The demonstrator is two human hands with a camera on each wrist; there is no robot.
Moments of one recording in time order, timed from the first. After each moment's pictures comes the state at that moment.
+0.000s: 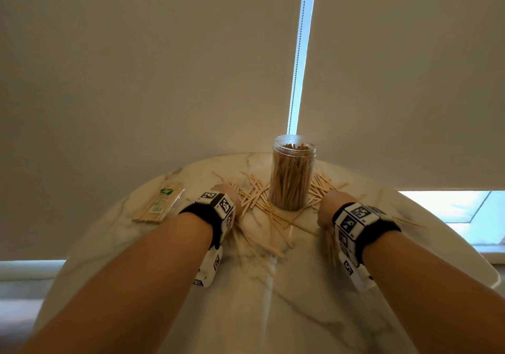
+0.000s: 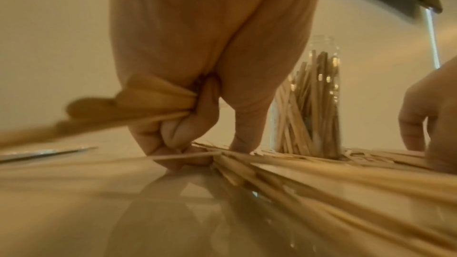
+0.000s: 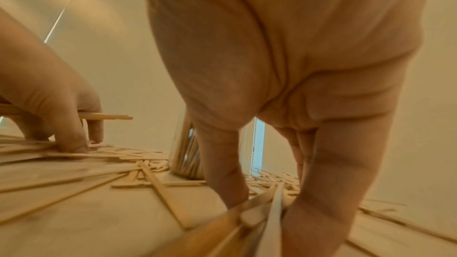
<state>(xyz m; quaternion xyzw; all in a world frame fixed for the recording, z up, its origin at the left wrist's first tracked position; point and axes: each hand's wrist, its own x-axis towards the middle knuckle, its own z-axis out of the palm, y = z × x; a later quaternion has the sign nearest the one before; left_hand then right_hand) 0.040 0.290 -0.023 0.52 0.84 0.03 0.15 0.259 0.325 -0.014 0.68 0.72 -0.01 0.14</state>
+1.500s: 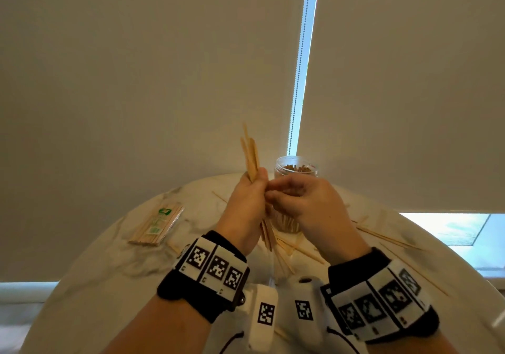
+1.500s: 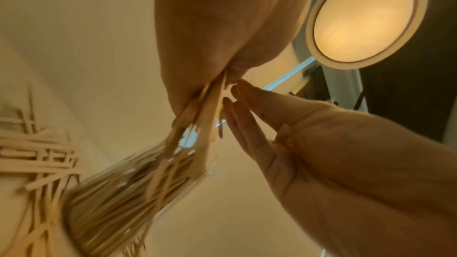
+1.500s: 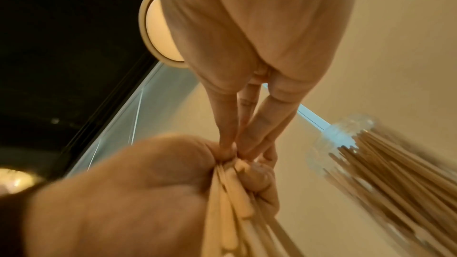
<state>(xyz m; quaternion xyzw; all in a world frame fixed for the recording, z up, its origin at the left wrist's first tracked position) 0.097 0.230 0.031 0.37 0.42 0.67 0.49 0.218 0.234 0.039 0.36 0.72 -0.36 -0.47</state>
